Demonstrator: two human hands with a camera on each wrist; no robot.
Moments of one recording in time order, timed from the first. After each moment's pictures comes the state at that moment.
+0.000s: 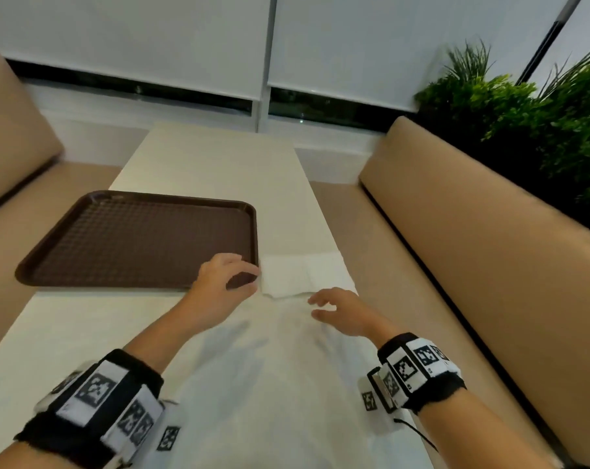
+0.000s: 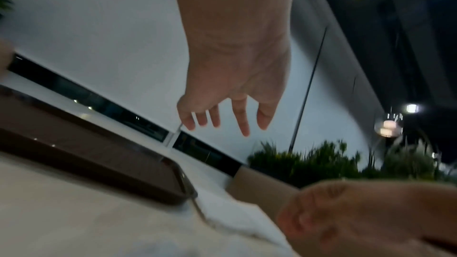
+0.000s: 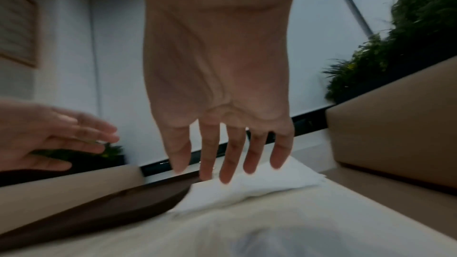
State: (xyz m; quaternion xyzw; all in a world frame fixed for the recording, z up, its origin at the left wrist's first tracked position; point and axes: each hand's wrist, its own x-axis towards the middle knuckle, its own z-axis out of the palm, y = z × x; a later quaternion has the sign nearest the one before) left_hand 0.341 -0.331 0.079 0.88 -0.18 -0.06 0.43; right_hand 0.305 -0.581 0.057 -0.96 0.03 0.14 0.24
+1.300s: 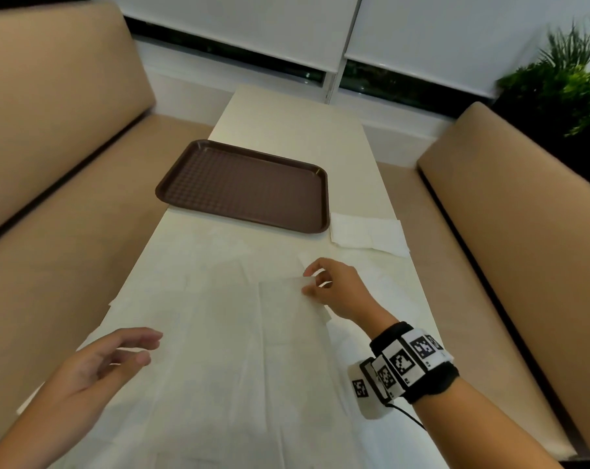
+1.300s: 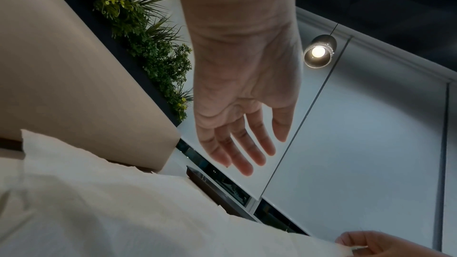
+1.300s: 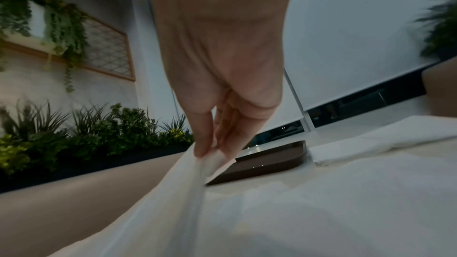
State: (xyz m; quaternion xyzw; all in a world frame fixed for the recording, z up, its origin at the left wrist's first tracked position) left_hand 0.102 -0.088 0.041 0.80 0.01 -0.04 0.60; right_hand 0.223 -0.420 0.072 -0.92 -0.01 0.09 0.39
